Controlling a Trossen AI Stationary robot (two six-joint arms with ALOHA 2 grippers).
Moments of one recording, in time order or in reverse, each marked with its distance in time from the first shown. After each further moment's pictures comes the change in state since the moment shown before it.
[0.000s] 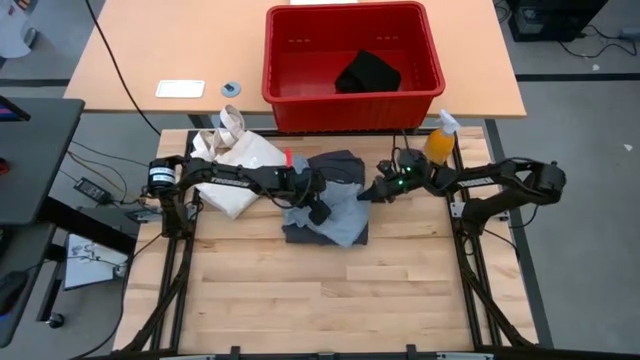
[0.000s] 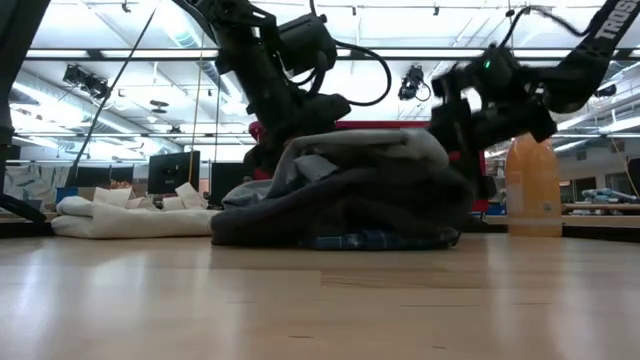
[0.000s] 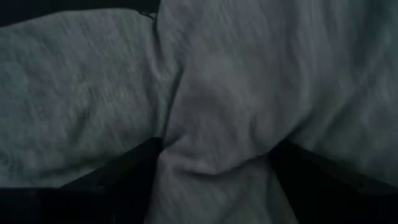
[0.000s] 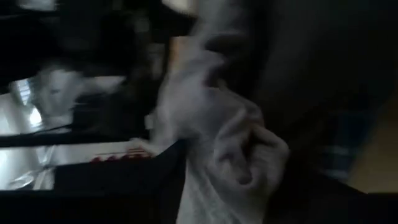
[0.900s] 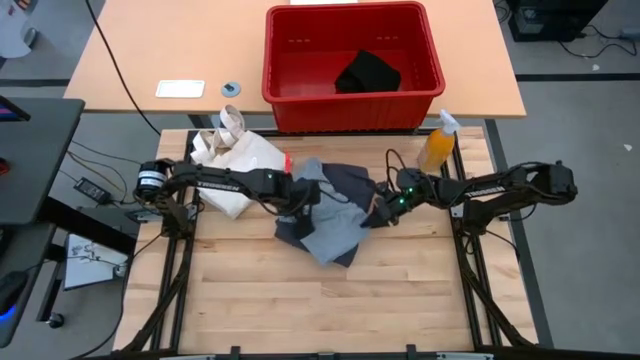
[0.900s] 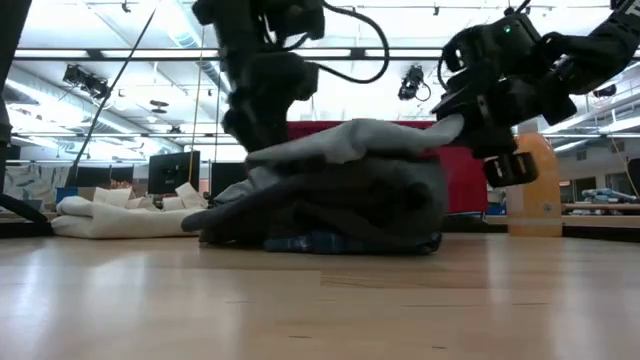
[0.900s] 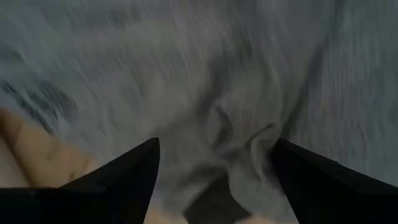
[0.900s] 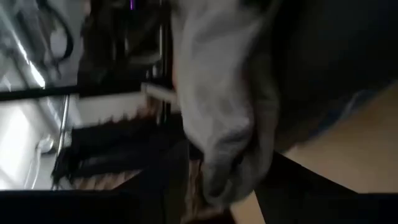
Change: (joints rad) left arm -0.106 -0.077 0.100 -0.390 0.026 0.128; right arm 0.266 -0.101 0.001 -0.107 0.032 0.183
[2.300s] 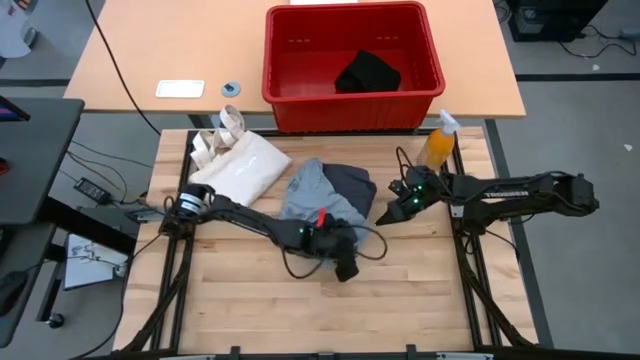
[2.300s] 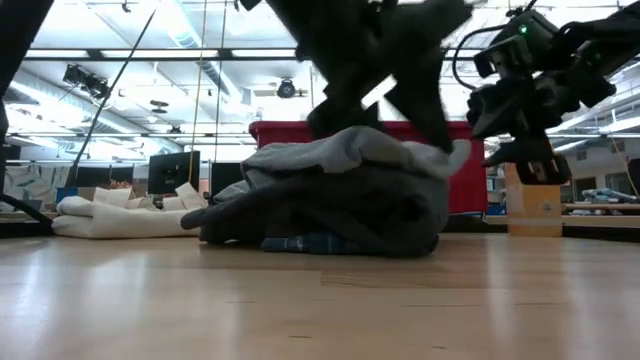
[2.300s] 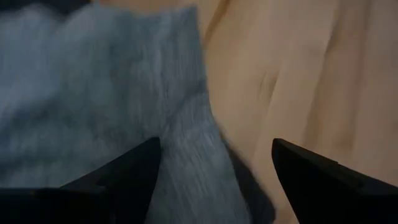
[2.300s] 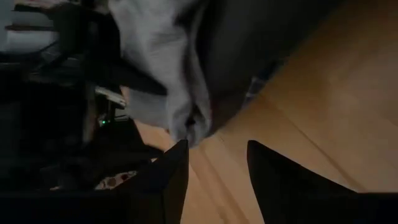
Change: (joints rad) left arm -0.274 0.334 0.252 0.425 -0.284 -0.147; right arm -0.044 -0.255 -0.002 -0.486 0.100 -0.260
